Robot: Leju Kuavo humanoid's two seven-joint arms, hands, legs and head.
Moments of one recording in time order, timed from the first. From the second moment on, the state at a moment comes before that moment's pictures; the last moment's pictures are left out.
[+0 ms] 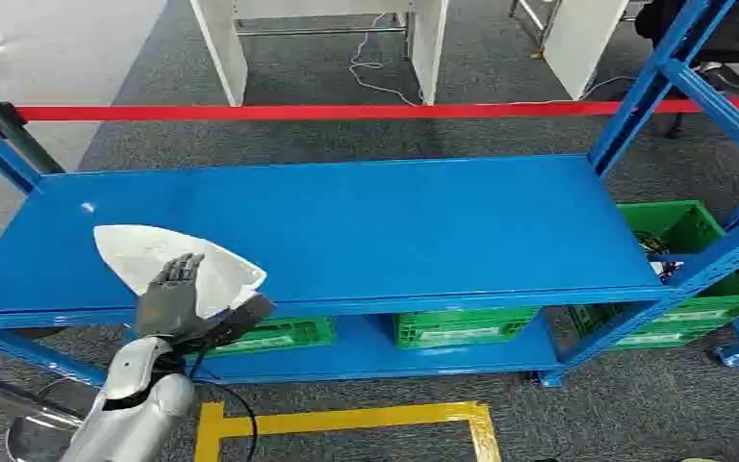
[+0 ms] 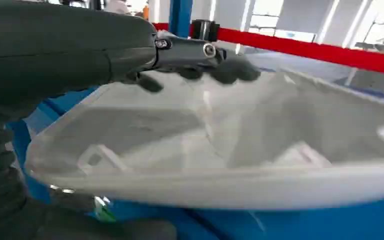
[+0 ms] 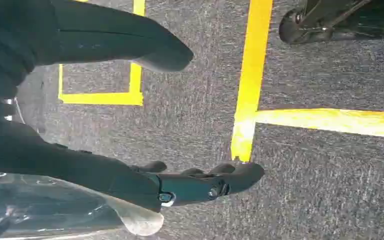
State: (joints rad) left arm -0.19 -0.17 -0.10 -1.16 -1.32 0.40 0.11; right arm -0.03 0.14 -1.05 -0.24 1.30 -0.15 -0.05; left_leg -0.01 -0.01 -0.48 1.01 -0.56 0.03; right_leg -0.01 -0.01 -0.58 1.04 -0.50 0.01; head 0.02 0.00
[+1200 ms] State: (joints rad) left arm -0.22 -0.25 -0.29 -1.18 -1.08 0.48 -0.08; right arm -0.03 0.12 -1.11 -0.23 1.33 -0.12 -0.09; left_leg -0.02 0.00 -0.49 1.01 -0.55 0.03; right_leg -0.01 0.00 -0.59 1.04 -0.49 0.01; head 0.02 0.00
